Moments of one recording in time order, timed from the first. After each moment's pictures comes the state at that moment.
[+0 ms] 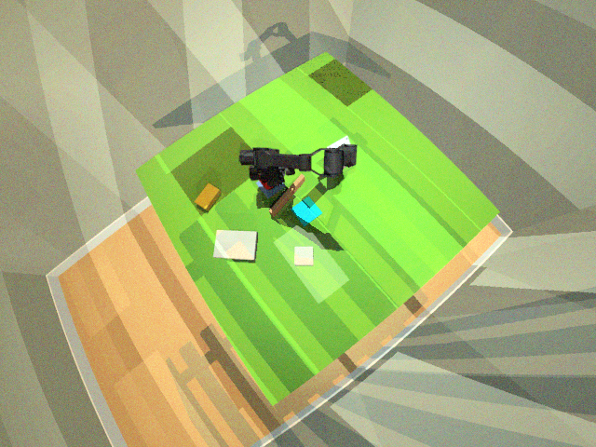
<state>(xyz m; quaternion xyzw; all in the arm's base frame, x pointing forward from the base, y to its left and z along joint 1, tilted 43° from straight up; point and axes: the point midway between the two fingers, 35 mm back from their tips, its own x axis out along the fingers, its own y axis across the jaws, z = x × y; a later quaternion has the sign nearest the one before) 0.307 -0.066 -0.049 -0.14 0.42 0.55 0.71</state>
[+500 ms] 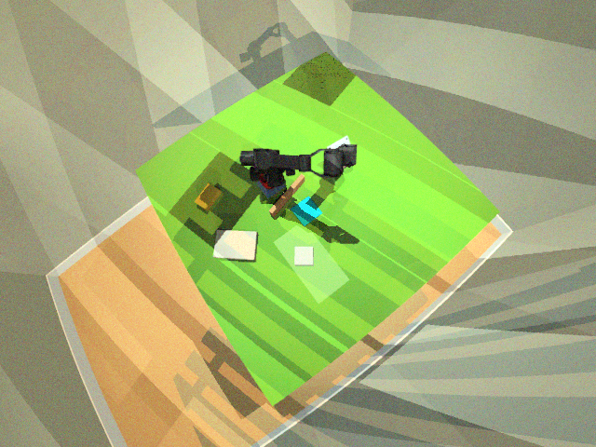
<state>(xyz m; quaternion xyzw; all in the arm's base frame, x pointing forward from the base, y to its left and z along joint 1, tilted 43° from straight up) 0.306 -0.062 -0.052 -0.14 0.42 0.55 0.71</state>
